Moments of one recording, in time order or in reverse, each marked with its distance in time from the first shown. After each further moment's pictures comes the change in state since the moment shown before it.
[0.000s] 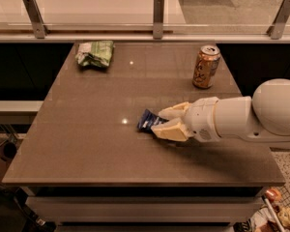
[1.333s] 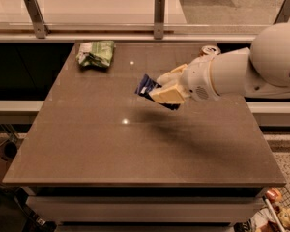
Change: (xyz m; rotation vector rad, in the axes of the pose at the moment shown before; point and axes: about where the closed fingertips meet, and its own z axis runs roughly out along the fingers) arm -0.070 -0.049 -0.016 0.071 0.040 -0.066
